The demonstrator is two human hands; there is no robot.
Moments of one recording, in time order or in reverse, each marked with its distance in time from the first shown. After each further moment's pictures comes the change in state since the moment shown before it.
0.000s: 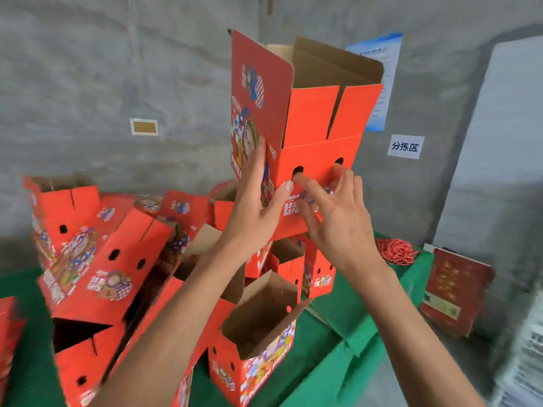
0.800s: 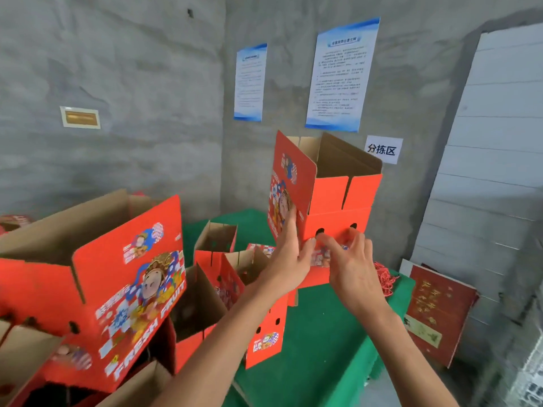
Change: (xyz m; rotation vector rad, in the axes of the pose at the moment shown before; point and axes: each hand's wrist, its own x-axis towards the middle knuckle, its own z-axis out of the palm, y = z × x) left_hand 0.131 -0.268 0.388 -0.014 -0.256 -0.282; right_hand 0.018 0.415 0.206 -0.112 -0.227 0.262
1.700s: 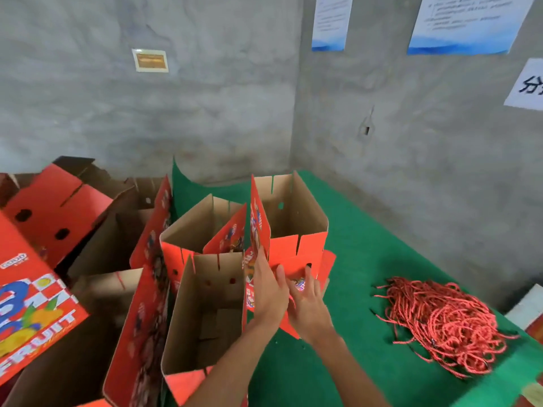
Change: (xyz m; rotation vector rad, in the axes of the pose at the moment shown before) left_hand 0.173 -0.287 0.193 0.284 0.519 -0.713; right_hand 0.128 0.203 0.391 0.309 -0.721 -0.194
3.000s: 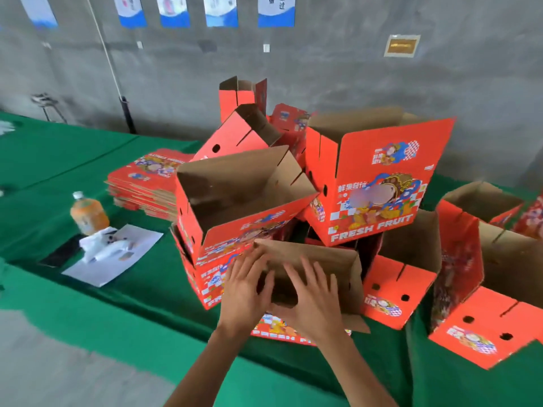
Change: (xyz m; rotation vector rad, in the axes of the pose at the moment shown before) left_hand -0.341 -0.225 -0.585 0.640 0.580 0.122; right_hand -0.296 -0.521 0.154 -0.074 -0.203 -0.647
